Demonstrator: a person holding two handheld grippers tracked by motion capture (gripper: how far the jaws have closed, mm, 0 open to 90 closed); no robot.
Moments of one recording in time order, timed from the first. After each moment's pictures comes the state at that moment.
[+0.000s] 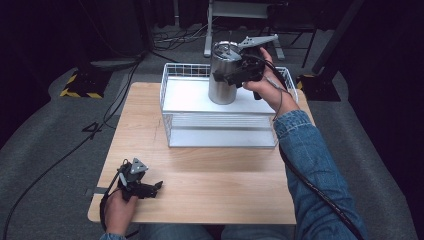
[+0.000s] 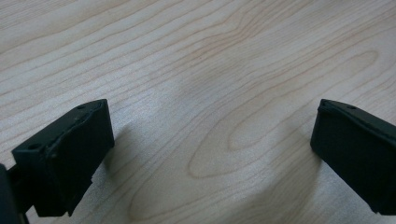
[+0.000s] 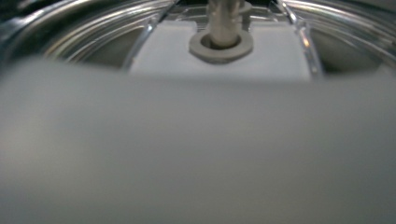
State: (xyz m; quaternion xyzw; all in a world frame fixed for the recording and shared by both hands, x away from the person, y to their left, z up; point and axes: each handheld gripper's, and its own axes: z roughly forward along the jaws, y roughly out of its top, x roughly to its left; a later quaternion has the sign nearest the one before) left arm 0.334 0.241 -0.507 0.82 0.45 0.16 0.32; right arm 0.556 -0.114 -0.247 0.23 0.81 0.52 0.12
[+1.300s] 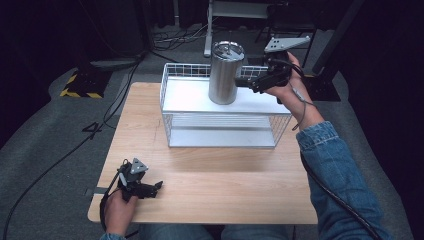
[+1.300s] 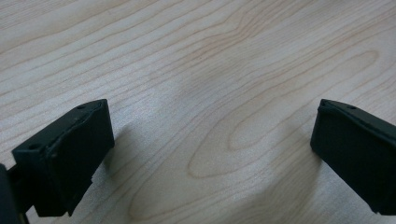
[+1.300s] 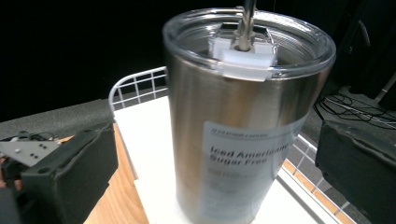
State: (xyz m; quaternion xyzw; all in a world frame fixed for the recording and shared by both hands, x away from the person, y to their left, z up) left arm 0.334 0.241 -0.507 0.82 0.45 0.16 0.32; right arm 0.512 -0.167 -0.221 0.18 0.81 0.54 0.14
